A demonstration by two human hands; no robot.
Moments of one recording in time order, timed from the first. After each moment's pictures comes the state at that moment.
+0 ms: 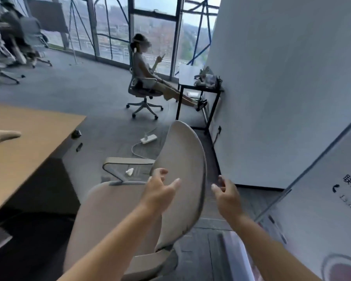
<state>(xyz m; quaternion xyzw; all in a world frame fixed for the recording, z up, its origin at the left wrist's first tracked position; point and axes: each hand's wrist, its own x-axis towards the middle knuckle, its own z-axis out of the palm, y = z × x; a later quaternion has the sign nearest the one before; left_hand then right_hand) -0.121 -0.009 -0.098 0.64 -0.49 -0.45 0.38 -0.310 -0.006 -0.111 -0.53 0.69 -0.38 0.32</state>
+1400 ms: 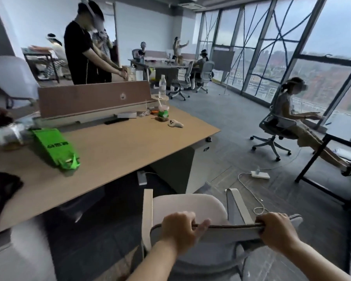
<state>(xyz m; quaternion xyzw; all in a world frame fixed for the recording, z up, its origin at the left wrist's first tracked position) -0.067 0.266 -0.133 0.83 -0.51 -0.02 0.23 -0.255 0.078 -0.099 -0.90 0.43 0.01 0.03</state>
